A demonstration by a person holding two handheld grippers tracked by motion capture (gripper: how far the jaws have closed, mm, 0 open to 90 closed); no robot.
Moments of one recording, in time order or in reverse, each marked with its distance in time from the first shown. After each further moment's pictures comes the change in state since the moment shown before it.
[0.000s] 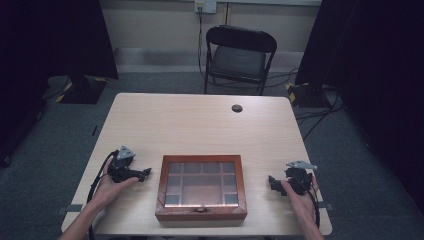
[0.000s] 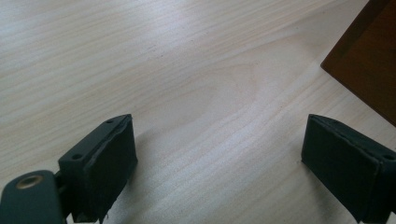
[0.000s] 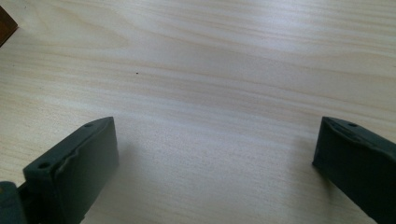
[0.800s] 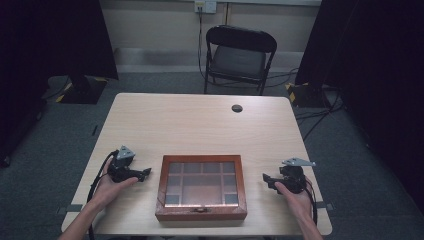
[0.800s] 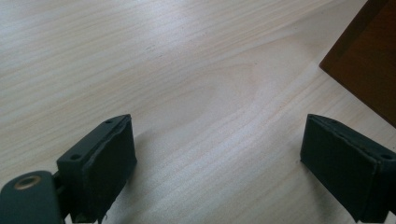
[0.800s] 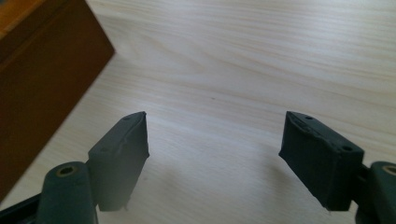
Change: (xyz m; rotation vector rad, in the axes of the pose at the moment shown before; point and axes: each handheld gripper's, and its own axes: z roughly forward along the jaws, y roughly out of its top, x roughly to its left) left arm 0.001 0.000 0.000 0.001 -0.006 0.002; right arm 0.017 0.017 -0.014 -0.028 0.181 -0.029
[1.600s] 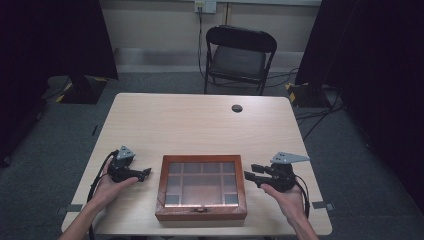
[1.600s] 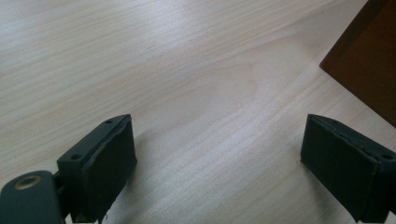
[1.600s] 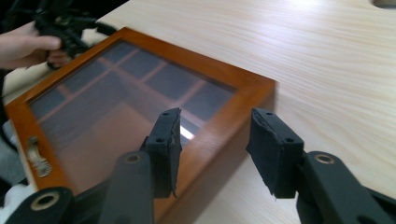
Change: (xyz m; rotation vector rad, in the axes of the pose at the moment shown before) left arm 0.000 0.000 0.000 0.000 0.001 0.000; right arm 0.062 0.042 -0.036 -0.111 0.370 -0.129
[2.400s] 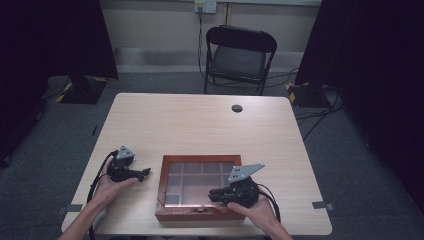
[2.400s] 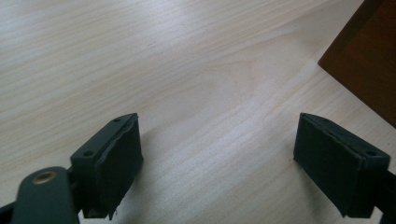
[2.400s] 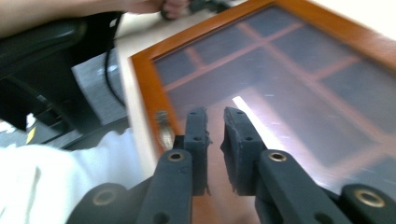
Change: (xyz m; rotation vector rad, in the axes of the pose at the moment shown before) left arm 0.000 0.001 -0.003 0.015 0.008 -0.001; right arm 0.081 0.003 0.056 0.149 0.360 -0.210
